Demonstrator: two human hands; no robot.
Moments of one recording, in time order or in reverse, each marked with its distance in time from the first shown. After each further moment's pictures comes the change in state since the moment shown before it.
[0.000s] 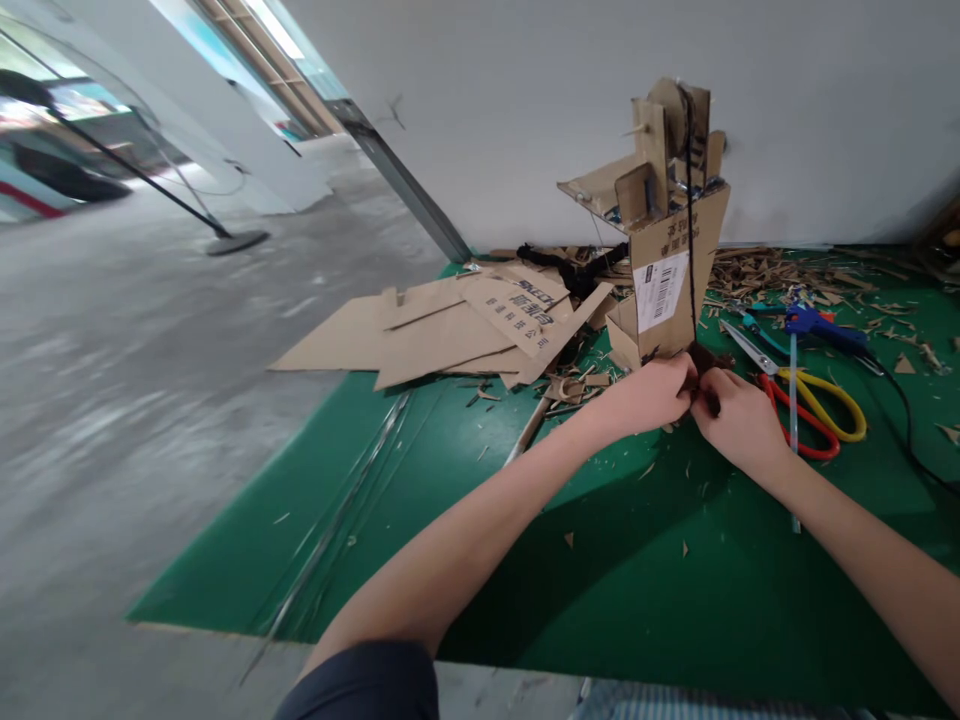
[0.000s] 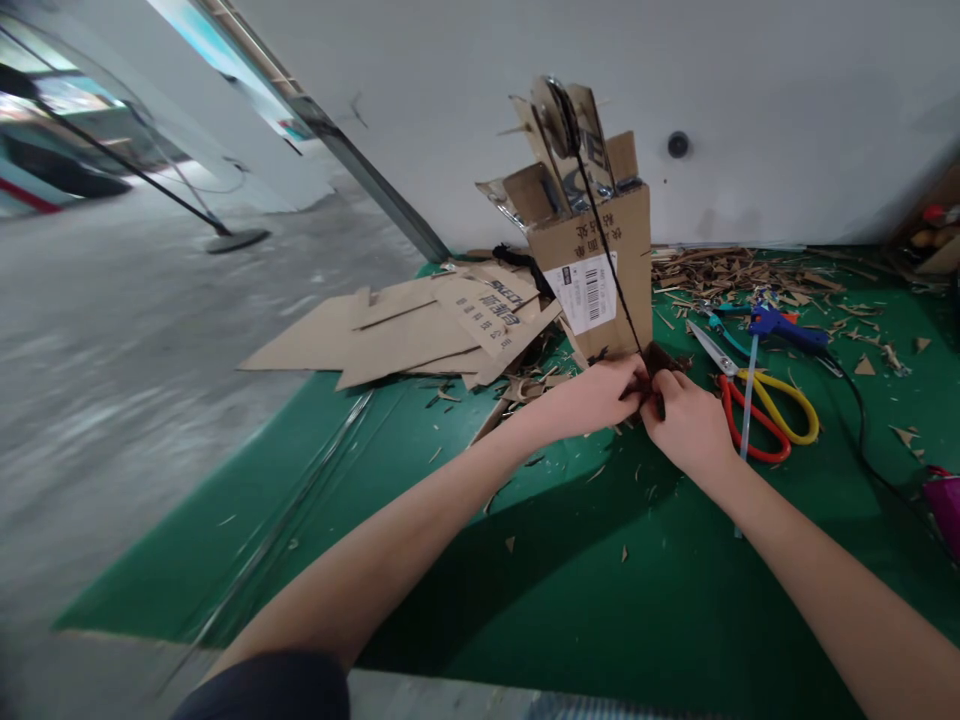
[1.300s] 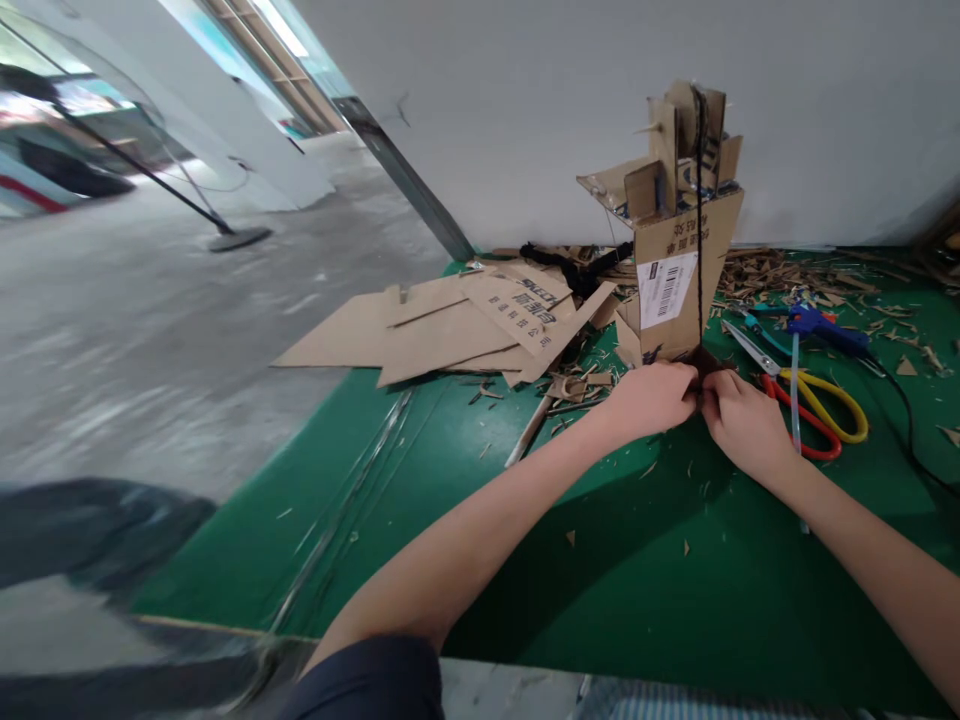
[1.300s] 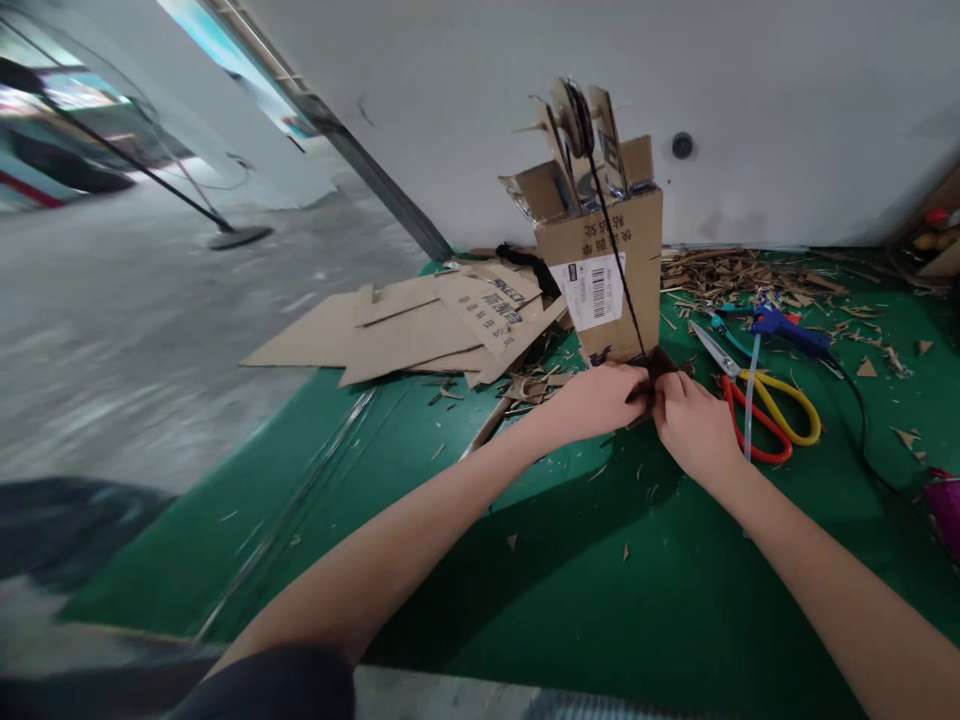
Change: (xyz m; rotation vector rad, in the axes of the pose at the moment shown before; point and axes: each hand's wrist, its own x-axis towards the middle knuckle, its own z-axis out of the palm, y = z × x) left_hand -0.003 0.012 -0.002 0.144 -0.013 -0.089; right_hand -0.004 -0.002 -0.007 -0.194 -0.057 -0.030
